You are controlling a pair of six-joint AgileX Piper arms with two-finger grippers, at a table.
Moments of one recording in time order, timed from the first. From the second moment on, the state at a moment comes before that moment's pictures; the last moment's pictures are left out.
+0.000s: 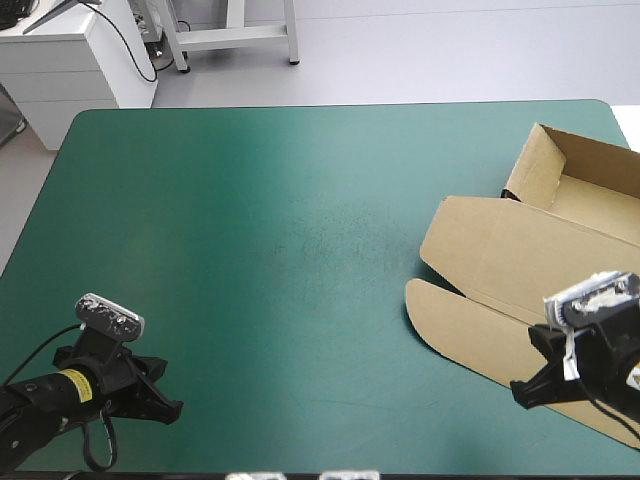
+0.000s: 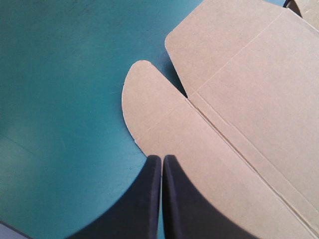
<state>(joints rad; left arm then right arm) -0.45 0.64 -0.75 -0.05 1.11 0.00 -0.01 0.62 -1.01 0.31 1.25 -0.38</state>
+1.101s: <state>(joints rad) -0.45 0.40 -0.53 -0.05 1.08 0.09 -0.01 0.21 -0.50 0.33 1.09 -0.38</state>
